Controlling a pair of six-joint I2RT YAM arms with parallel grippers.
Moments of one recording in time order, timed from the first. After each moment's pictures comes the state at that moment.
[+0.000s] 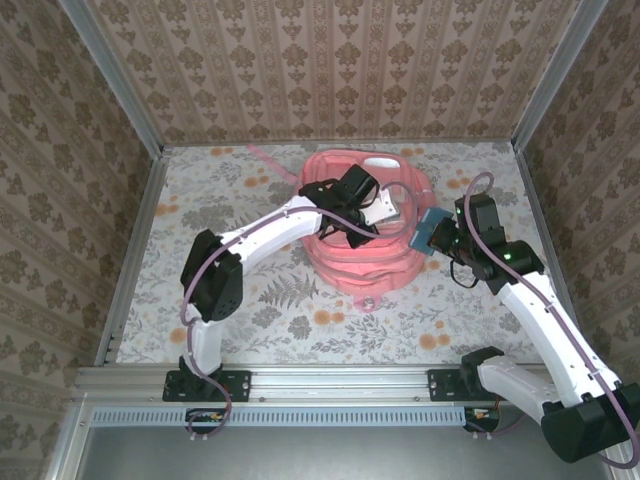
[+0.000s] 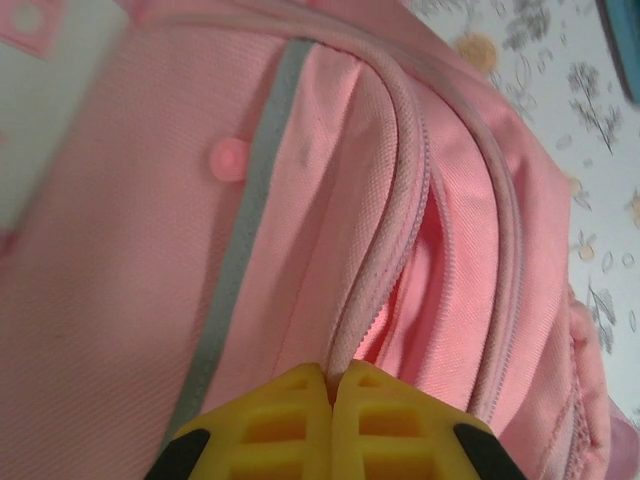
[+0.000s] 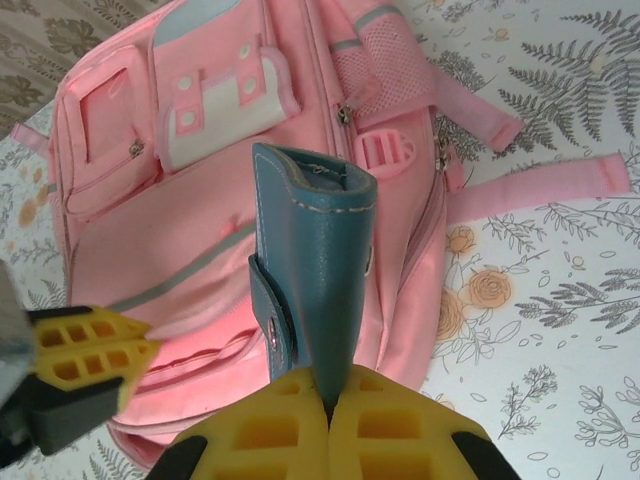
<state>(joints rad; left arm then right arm) -0.88 1.97 1.75 -0.74 0.17 0.34 0.25 0.97 0.97 -0.78 0.07 0.73</state>
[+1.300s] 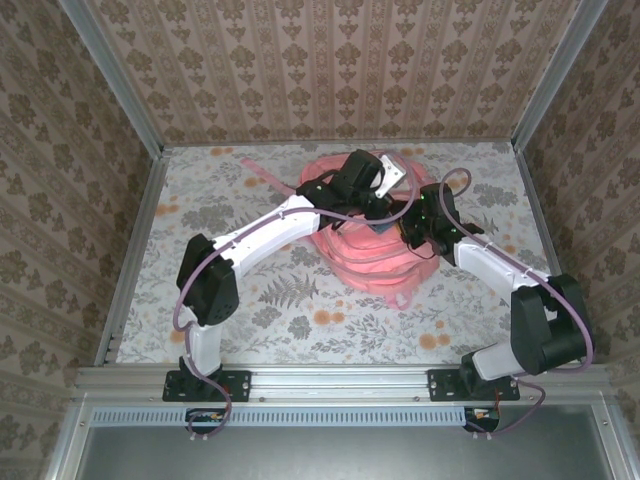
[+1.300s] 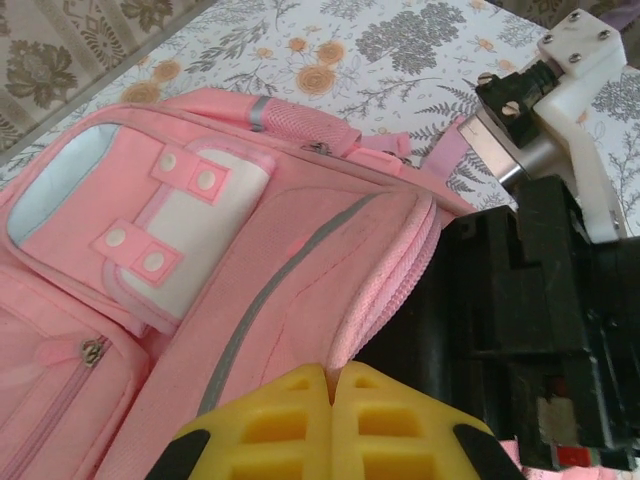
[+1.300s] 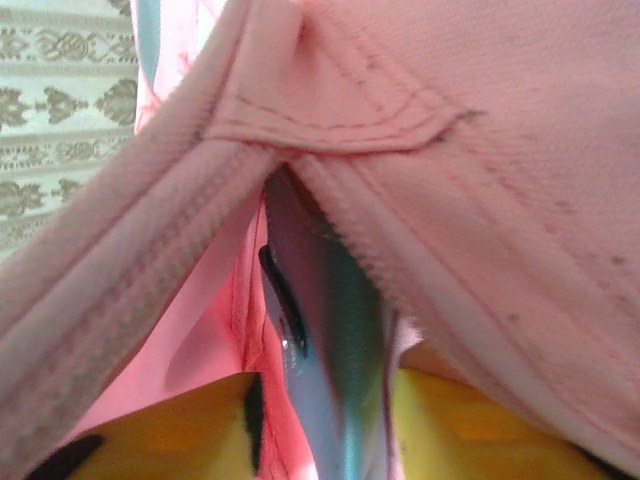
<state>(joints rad) -0.91 1.95 1.80 -0.50 0.05 0.03 0.25 1.44 0.86 -0.11 -0.18 1.35</state>
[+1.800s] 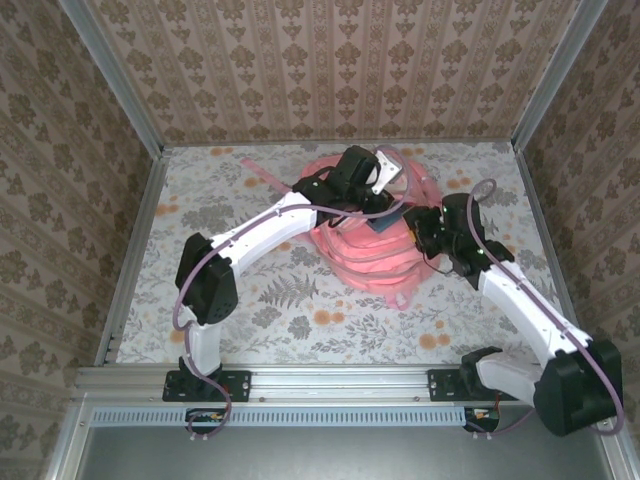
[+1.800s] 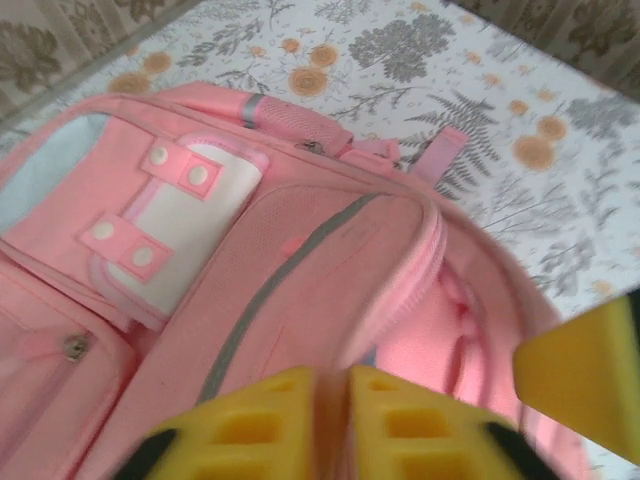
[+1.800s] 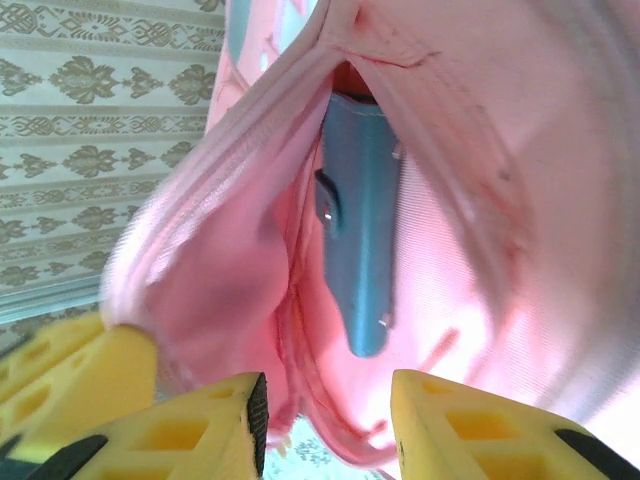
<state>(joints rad) -0.88 1.95 1.81 -0.51 0.12 -0.02 0.24 1.09 0.78 -0.30 -0.17 1.30</state>
